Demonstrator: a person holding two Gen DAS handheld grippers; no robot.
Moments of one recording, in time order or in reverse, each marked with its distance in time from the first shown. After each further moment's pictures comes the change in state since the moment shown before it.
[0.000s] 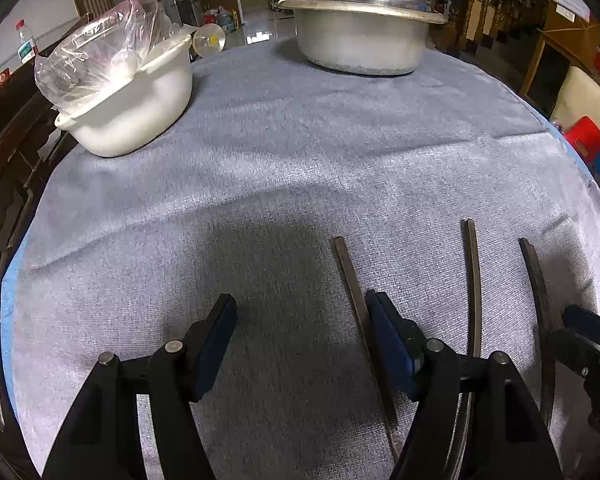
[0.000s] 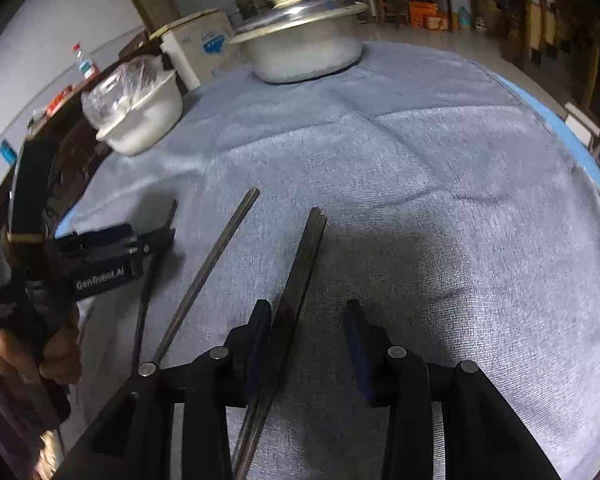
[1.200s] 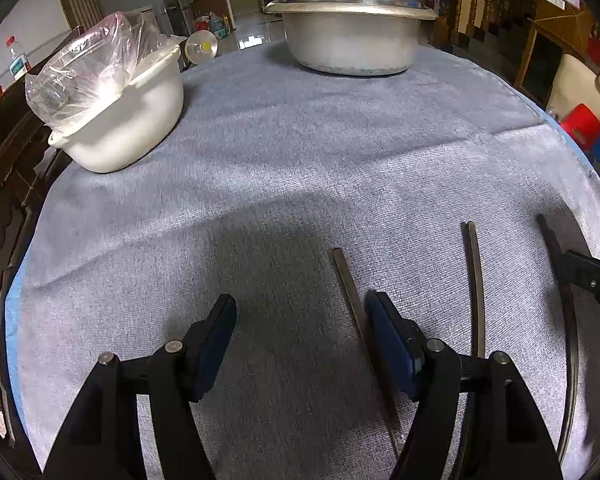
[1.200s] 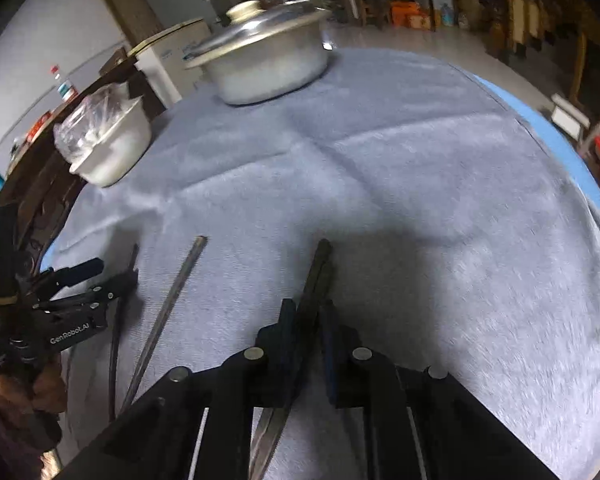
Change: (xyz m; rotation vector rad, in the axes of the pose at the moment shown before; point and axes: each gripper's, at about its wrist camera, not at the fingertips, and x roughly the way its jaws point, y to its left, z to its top) left arm -0.004 0.000 0.001 0.047 -0.005 0.008; right arm 0.013 -0.033 0.037 0.046 -0.037 -0.021
